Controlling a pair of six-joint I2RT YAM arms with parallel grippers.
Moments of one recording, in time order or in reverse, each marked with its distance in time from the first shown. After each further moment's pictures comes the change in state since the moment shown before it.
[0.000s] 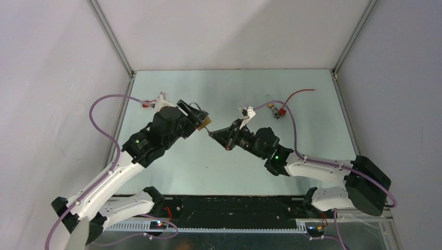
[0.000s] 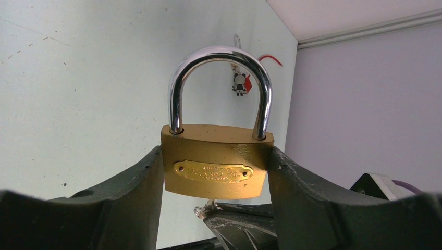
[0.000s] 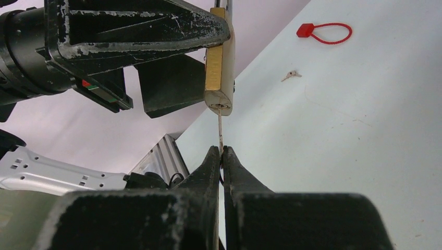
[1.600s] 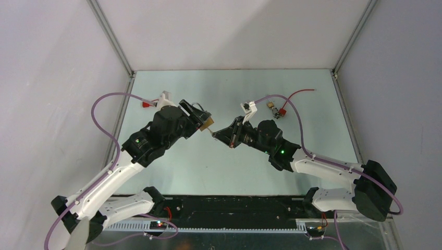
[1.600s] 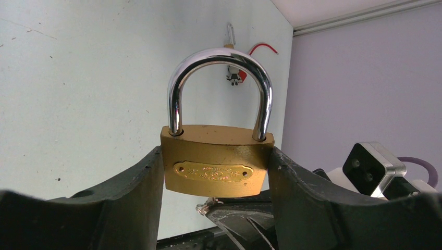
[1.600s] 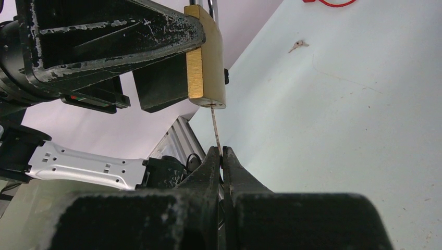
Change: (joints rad) left arm -0.015 0.004 0.020 -0.010 0.025 0.012; right arm -0.064 -0.055 0.061 -0.217 -0.110 0.095
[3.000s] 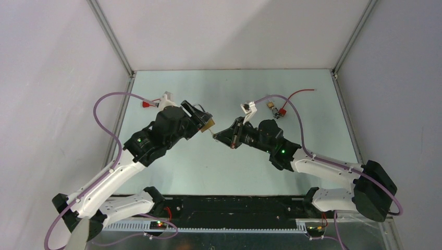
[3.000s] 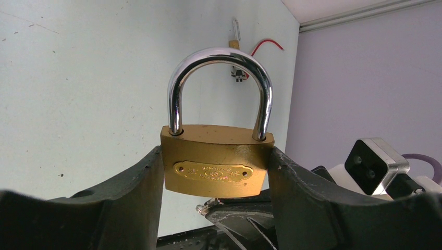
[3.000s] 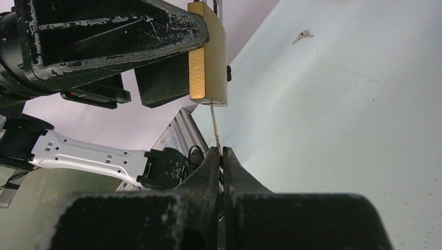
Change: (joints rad) left arm -0.018 0.014 0.004 -0.015 -0.004 -0.008; right arm -0.014 -0.002 -0.014 0.001 -0.056 0.005
